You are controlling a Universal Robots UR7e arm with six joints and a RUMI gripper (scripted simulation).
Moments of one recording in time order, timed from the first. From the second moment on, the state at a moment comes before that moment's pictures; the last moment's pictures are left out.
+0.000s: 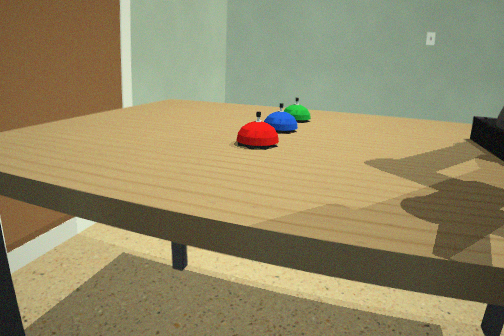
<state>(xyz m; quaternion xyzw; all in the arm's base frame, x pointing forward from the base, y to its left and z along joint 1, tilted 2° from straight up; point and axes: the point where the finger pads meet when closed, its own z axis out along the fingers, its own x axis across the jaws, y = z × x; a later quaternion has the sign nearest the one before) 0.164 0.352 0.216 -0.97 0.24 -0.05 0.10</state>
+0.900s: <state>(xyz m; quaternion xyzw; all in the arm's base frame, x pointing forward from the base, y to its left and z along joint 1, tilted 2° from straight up) 0.173 0.352 0.215 -0.97 0.23 -0.05 0.10</state>
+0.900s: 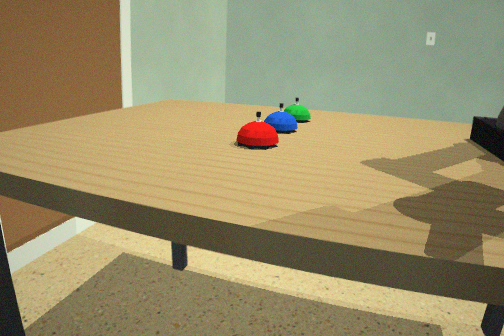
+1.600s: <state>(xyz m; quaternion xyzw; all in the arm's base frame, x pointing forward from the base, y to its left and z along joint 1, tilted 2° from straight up) 0.363 0.296 0.194 -0.98 0.18 -0.05 0.04</state>
